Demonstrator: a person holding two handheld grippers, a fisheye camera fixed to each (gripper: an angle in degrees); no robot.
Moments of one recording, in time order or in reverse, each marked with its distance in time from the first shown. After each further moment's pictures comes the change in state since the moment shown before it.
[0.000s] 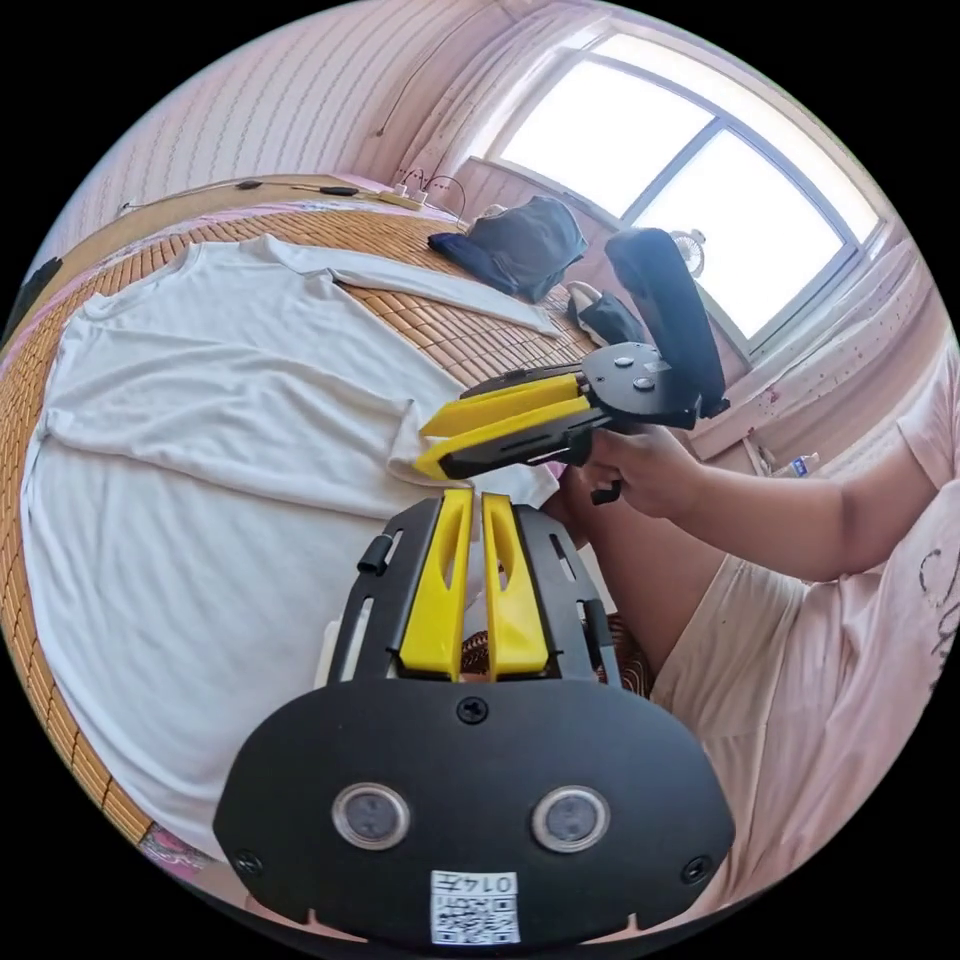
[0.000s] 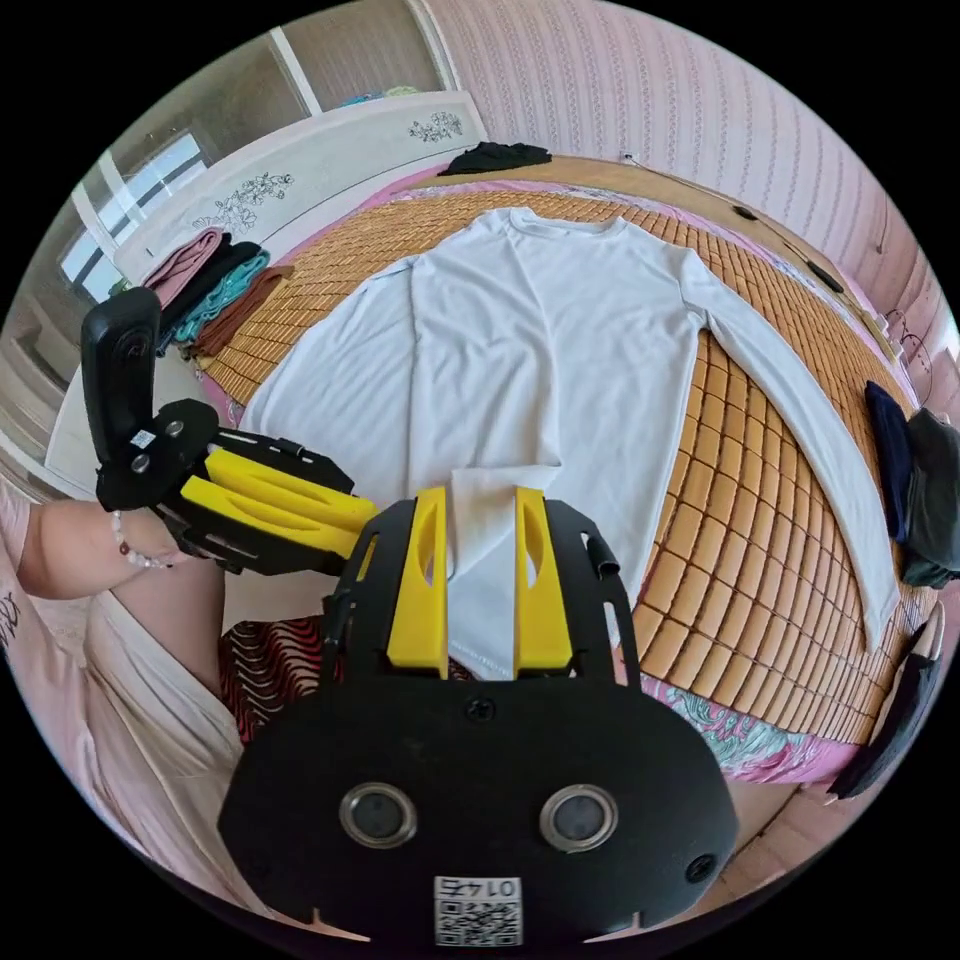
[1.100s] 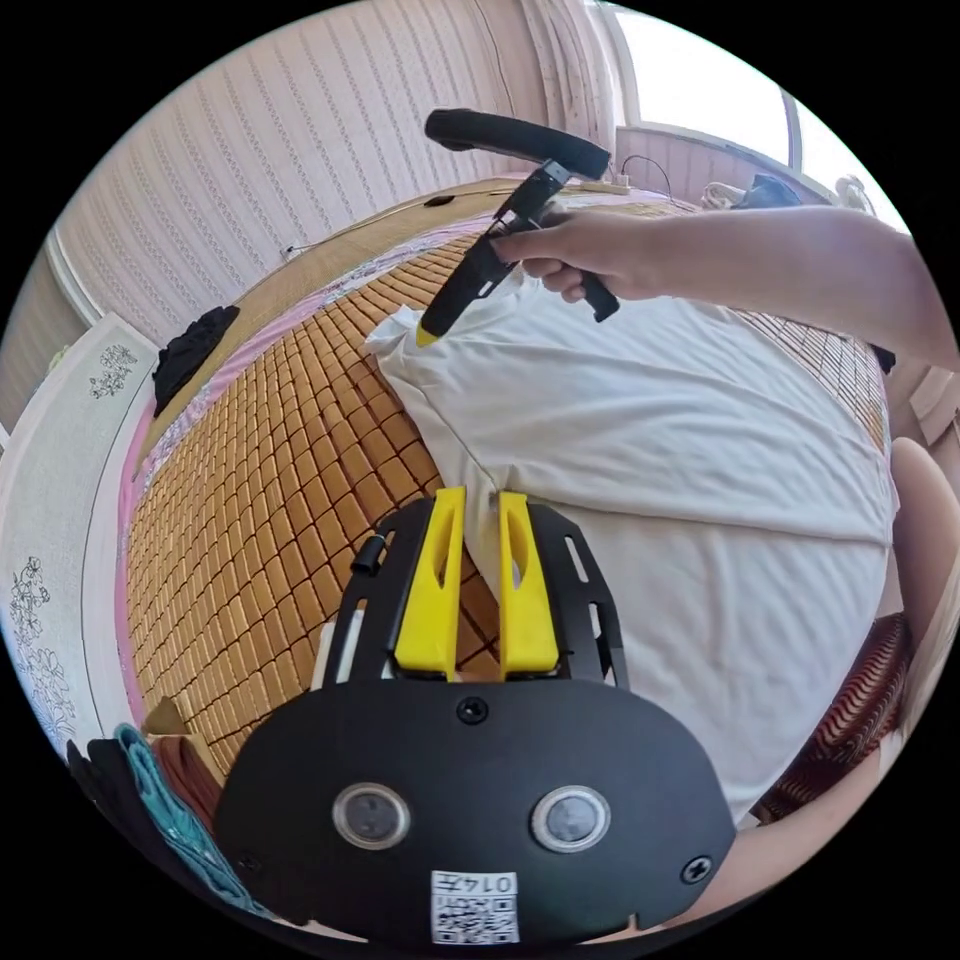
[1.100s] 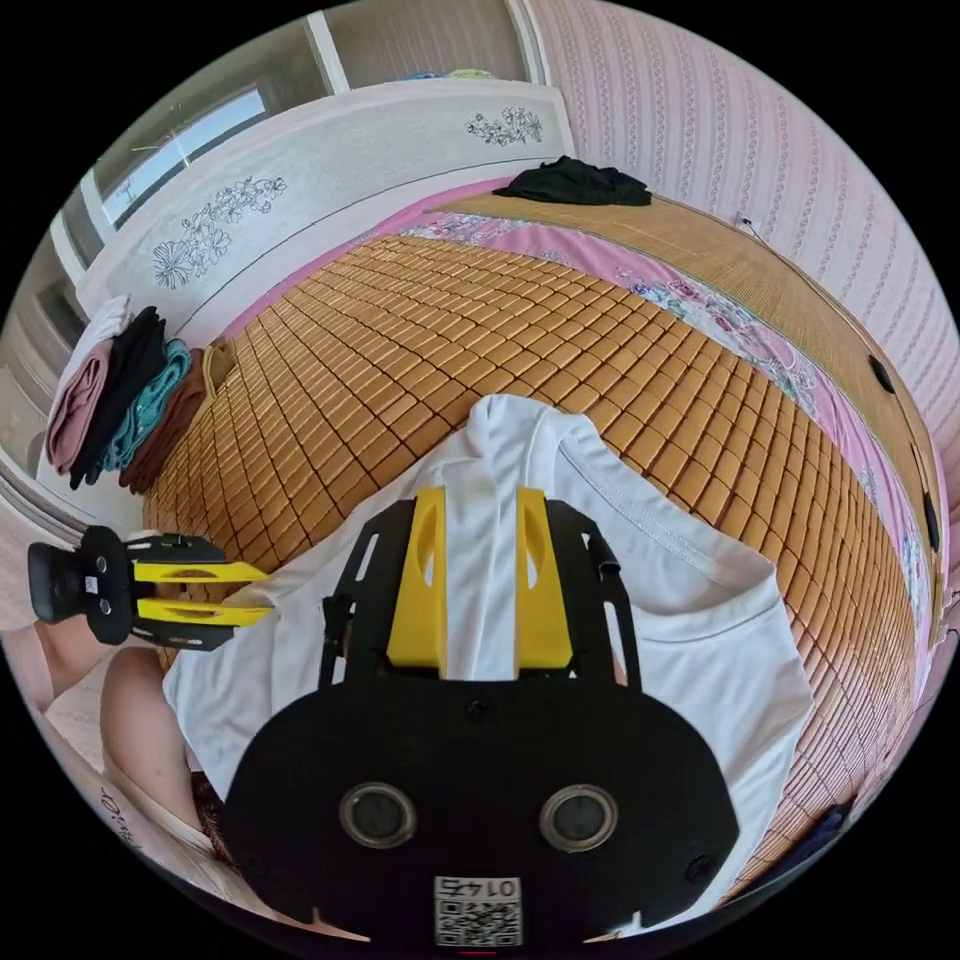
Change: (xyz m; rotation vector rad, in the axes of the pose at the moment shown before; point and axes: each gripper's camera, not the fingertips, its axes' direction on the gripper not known) left arm -0.222 -0.054 -0.059 -0.077 -0.697 0.019; right arm 0.058 -0.447 0.131 0.031 -0.091 -0.248
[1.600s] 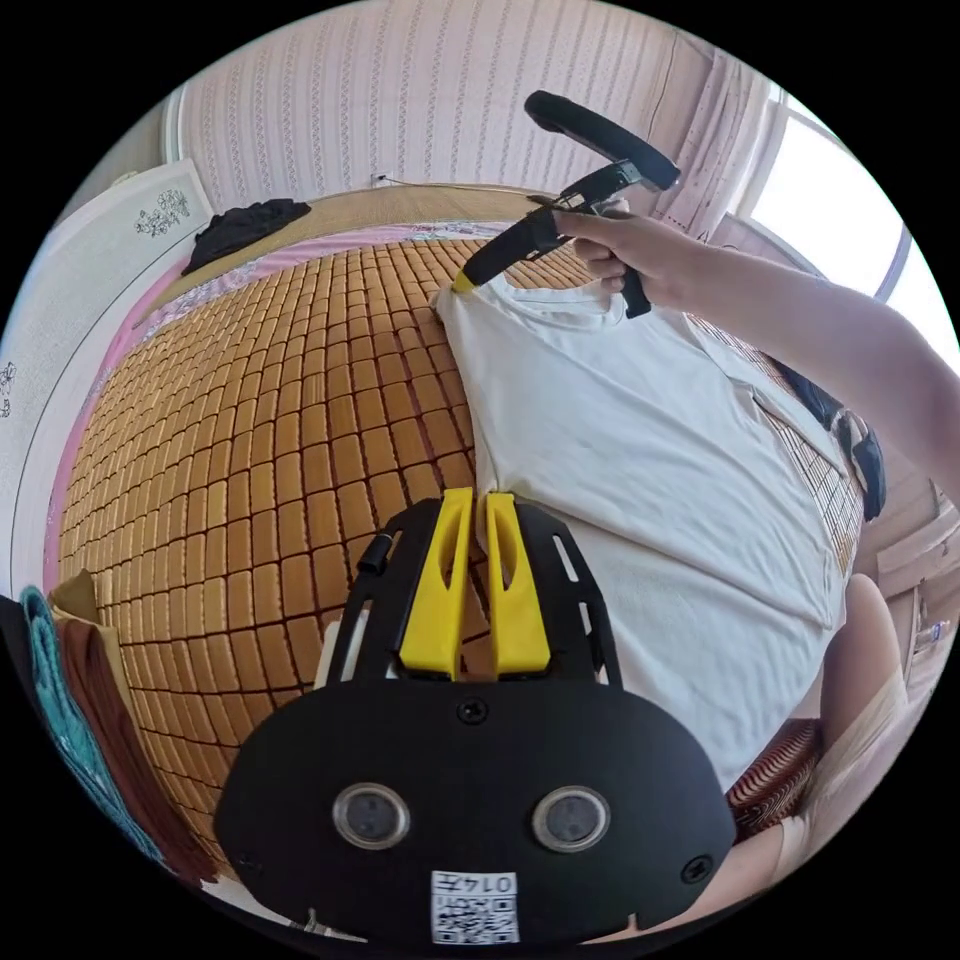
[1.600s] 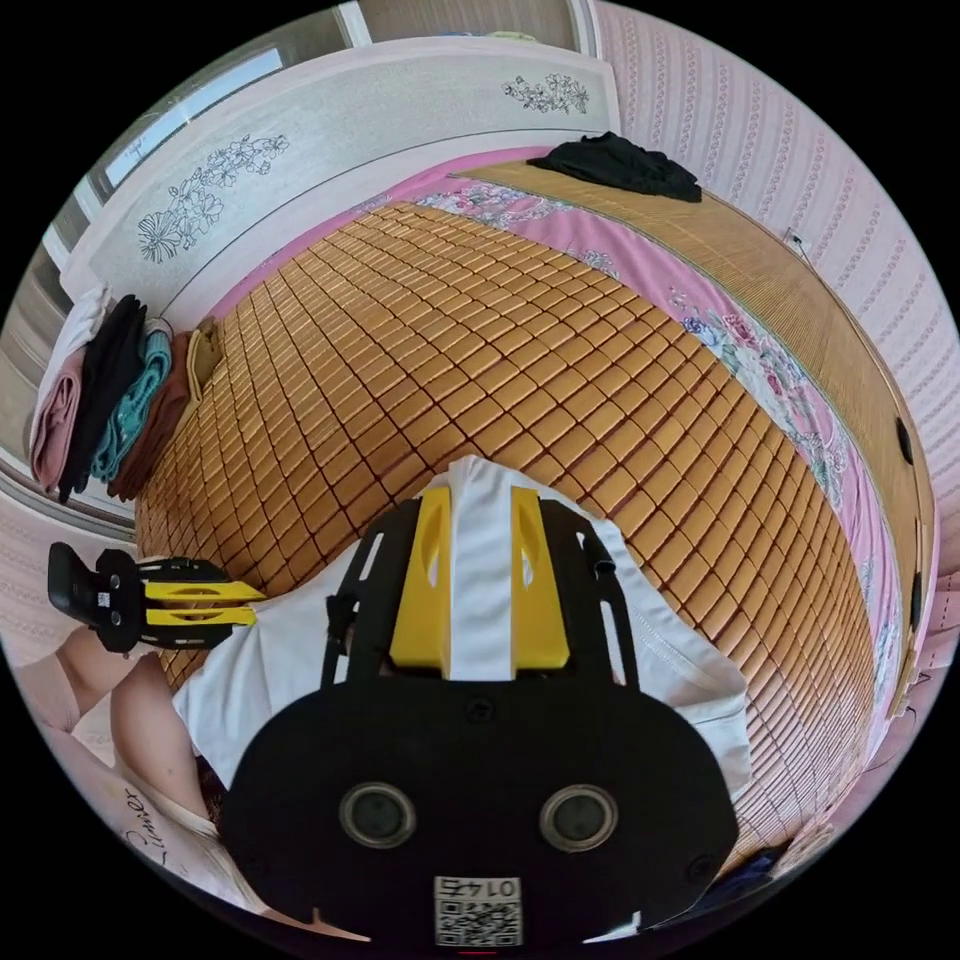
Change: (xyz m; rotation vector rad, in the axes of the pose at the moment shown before) left arm -0.047 0.026 0.022 0.008 0.133 -0.362; right arm -0.014 -0.065 0.032 -0.057 0.032 -0.073
